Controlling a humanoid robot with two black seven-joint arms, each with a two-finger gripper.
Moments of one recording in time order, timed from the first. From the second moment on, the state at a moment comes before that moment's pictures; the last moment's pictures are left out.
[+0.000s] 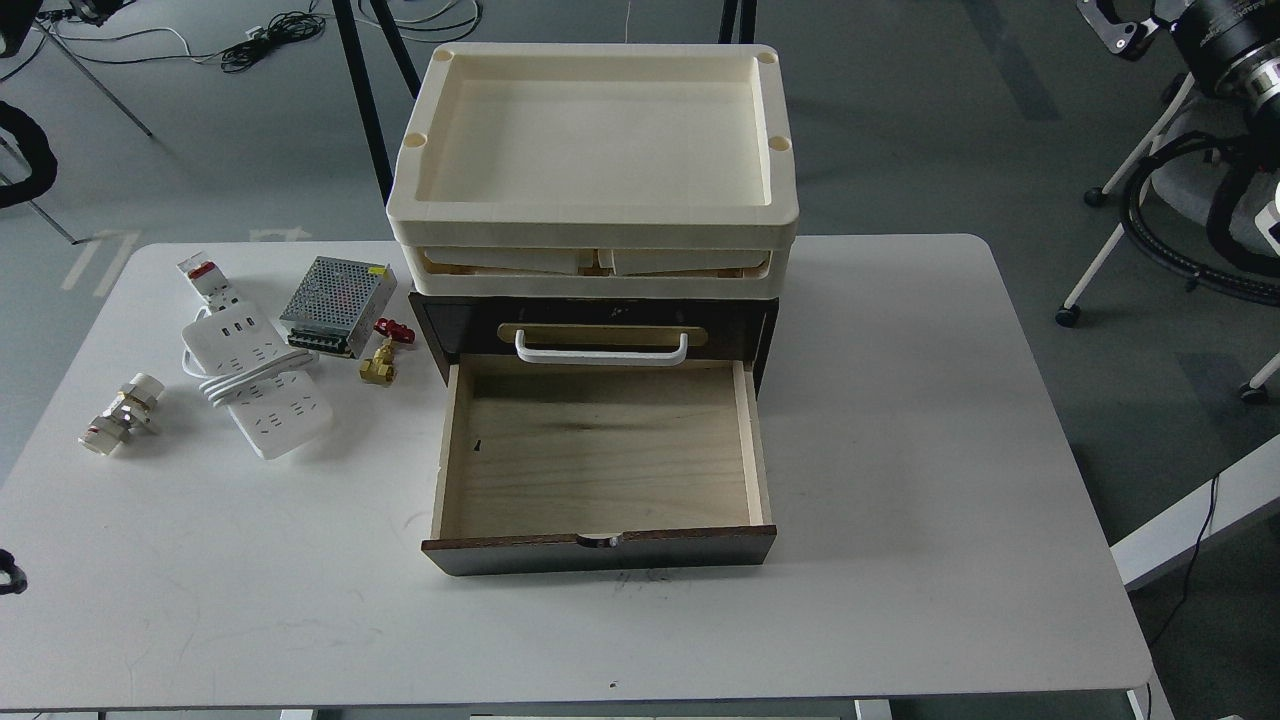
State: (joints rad) left arm -1.08 0.59 -0.74 -0.50 -0.20 -0.49 -0.09; right arm 1.04 -0.67 0.60 0.80 0.23 0.37 0.31
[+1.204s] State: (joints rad) left arm -0.88 1.12 -0.88 -1.21 0.03 -0.49 -0.49; right arm 1.00 -0.74 0.64 0.82 0.23 0.36 0.31
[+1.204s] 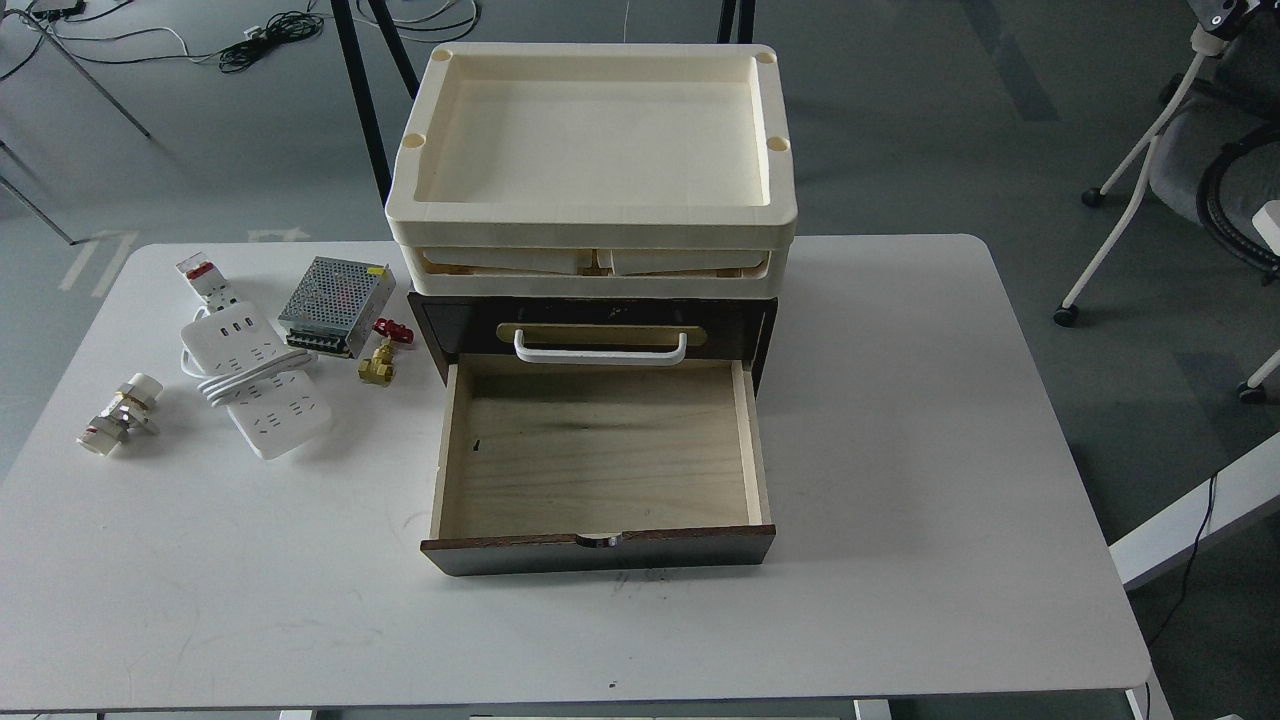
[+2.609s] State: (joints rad) left arm -0.91 1.20 -0.21 -1.26 1.91 -0.22 -0.49; right arm 0.85 -0.79 0.79 0.75 0.24 0.42 0.24
